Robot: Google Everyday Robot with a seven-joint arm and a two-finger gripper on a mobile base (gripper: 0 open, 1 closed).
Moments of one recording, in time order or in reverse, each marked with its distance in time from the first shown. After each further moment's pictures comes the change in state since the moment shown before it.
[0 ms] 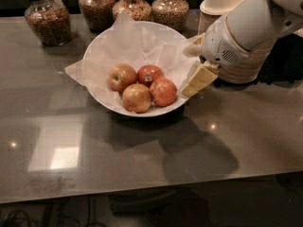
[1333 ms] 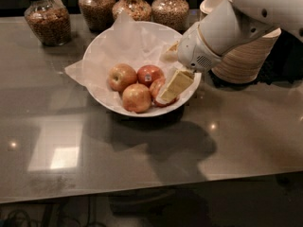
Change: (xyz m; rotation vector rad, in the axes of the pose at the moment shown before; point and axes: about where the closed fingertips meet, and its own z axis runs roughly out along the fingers) arm -0.030 0.011 0.041 -0.089 -0.056 -0.049
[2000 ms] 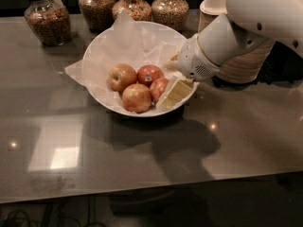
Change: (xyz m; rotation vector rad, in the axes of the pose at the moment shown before) arm 0.017 0.009 0.018 -0.027 0.014 0.053
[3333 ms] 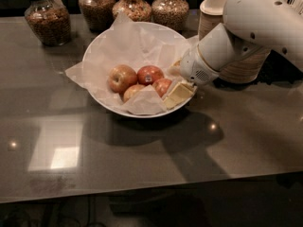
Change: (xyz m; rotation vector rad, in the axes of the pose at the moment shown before) arm 0.025 -0.014 0.019 -0.007 0.017 0.052
